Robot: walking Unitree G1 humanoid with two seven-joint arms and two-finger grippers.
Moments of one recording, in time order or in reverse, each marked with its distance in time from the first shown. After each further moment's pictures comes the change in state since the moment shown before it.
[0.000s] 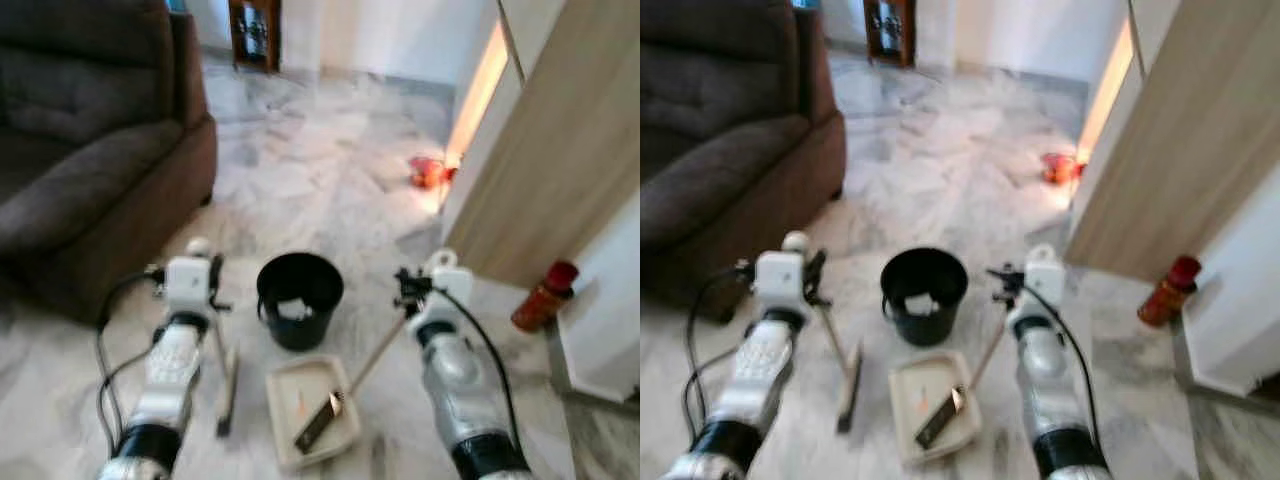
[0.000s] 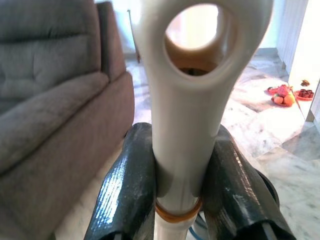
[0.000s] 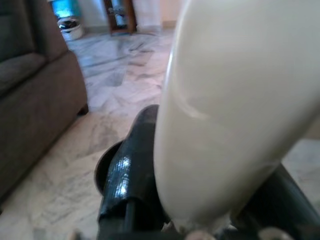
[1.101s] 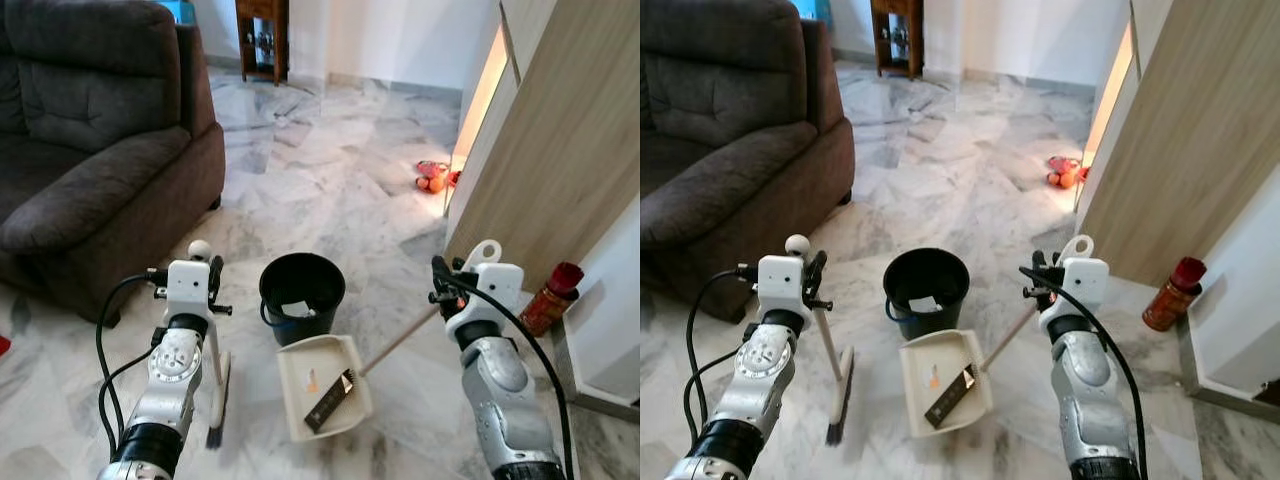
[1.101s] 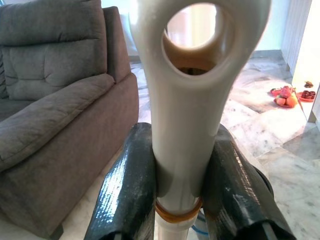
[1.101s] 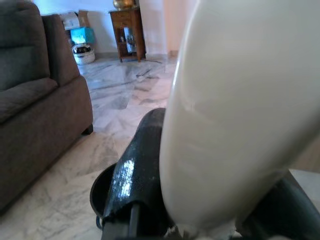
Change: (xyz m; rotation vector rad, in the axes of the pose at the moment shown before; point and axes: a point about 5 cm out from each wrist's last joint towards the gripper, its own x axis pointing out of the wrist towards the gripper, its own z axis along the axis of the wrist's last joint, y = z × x) left arm -0.003 -0.008 -0.003 -0.003 0.010 -0.023; right arm -0.031 -0.036 0.039 -0.020 -0.081 -0.046
